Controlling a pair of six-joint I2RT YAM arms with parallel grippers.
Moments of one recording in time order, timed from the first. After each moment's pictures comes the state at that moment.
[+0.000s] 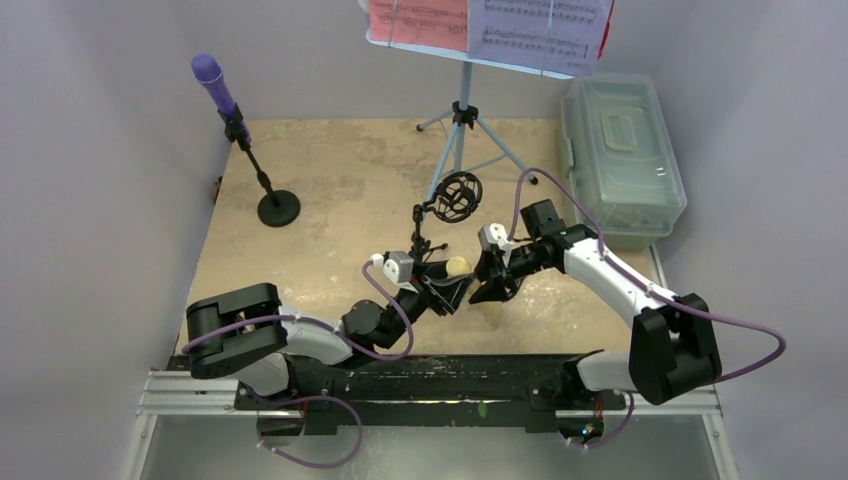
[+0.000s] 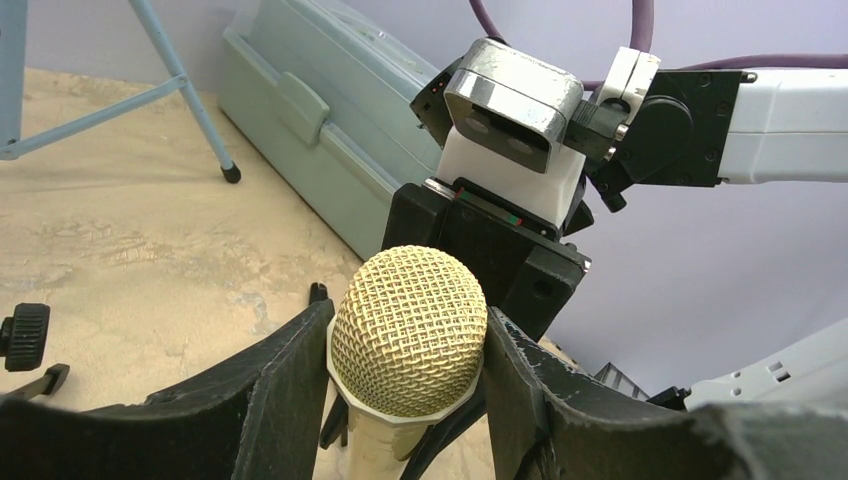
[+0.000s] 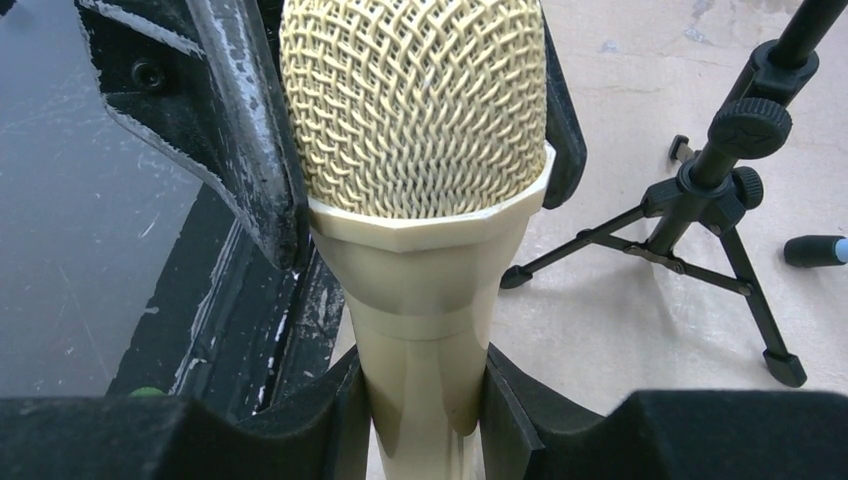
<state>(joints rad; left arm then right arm) -1.24 1.53 0.41 1.45 -0.45 -0.38 0.35 1.34 0.84 -0.69 -1.19 -1.01</state>
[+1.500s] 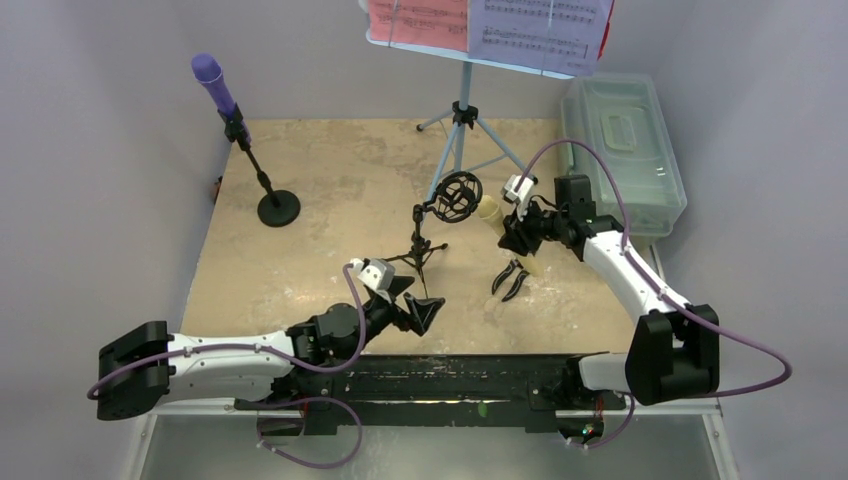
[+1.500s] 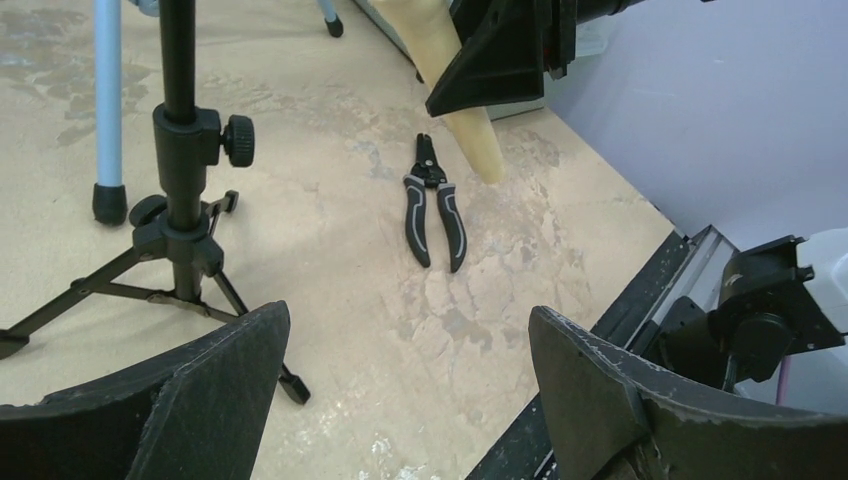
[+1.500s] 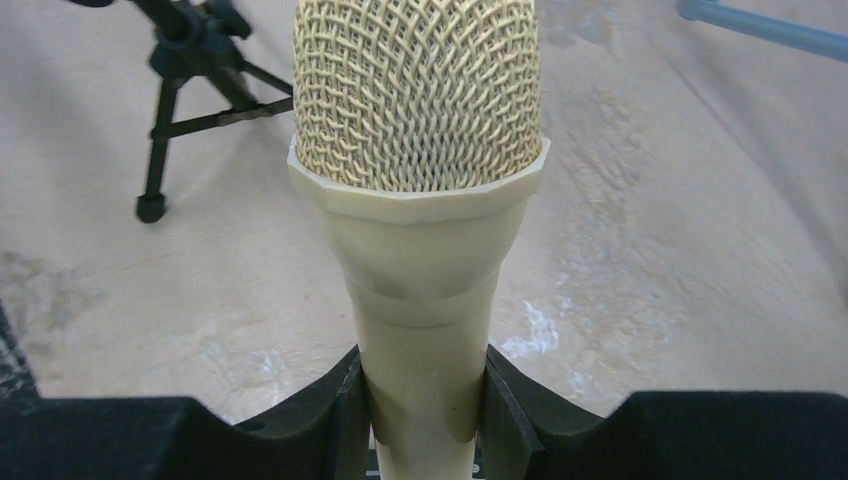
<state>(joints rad) -1.24 0.96 0.29 0.65 -0.47 -0.40 0.16 1.32 0.92 -0.45 -0.67 -0.60</state>
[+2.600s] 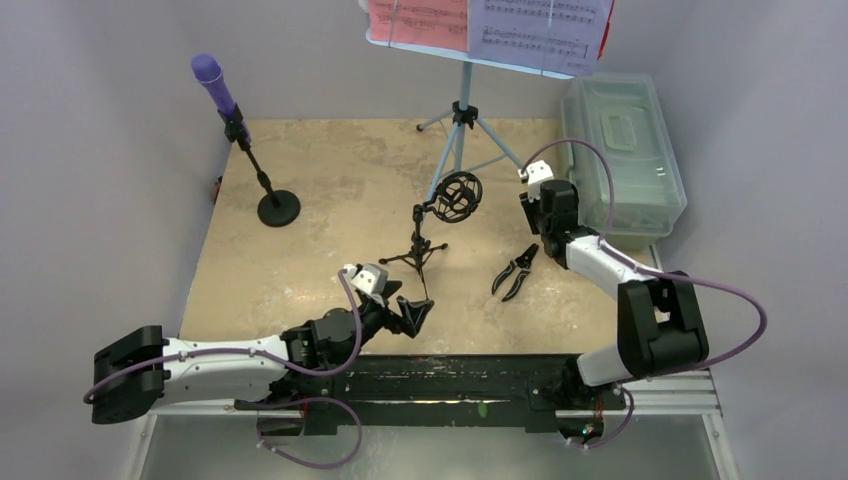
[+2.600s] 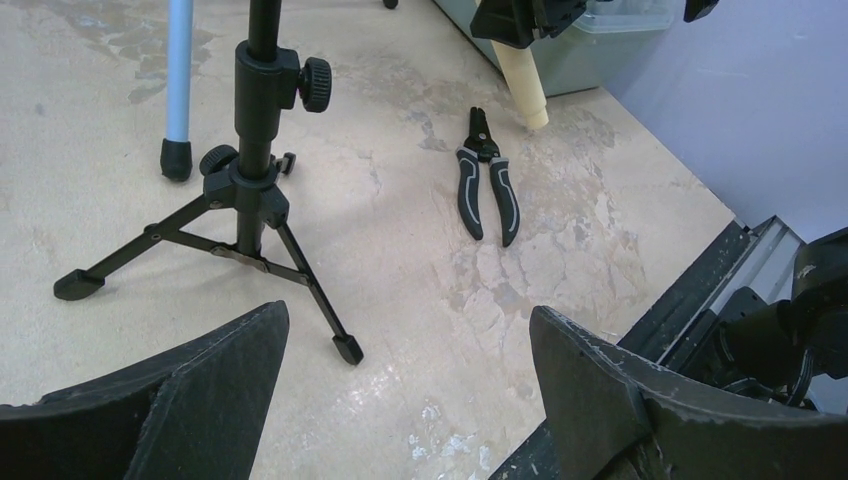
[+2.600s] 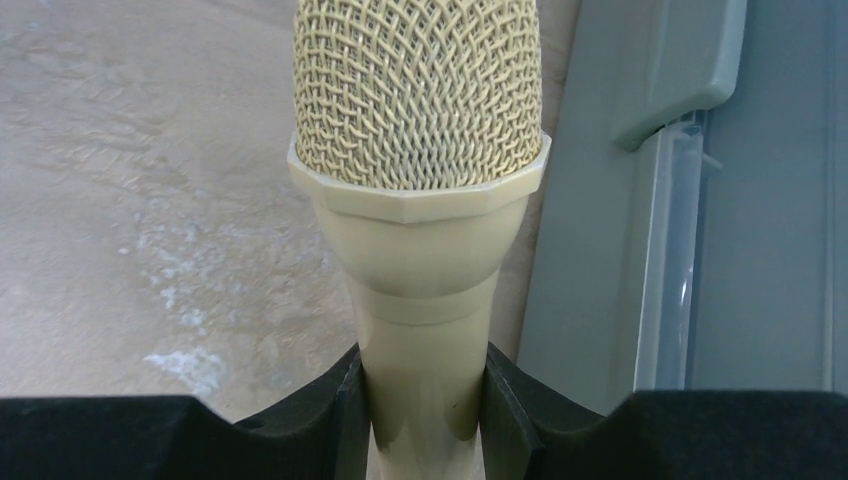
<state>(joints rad) -1.24 0.91 0.23 0.59 -0.54 -0.41 0.21 1.44 0.77 0.09 0.21 -0.28</state>
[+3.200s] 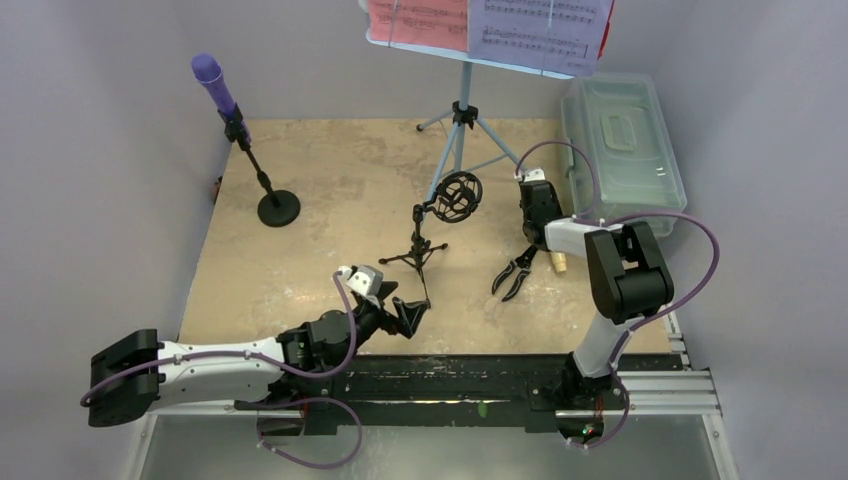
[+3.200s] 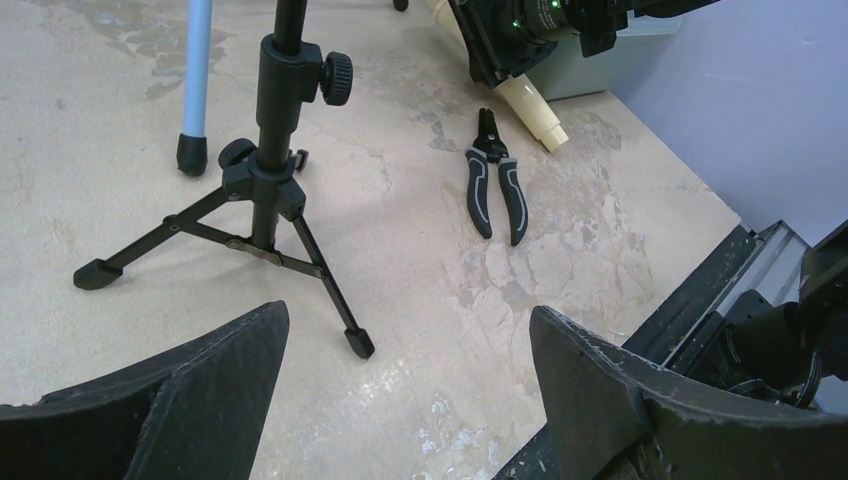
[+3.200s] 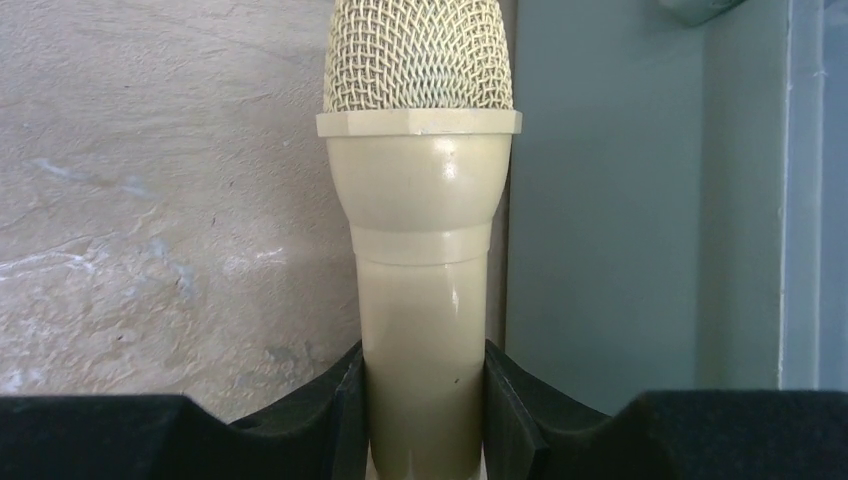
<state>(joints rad) -1.24 0.87 0.20 0.58 -0.55 -0.41 0.23 1.77 0.89 0.10 0.55 -0.20</state>
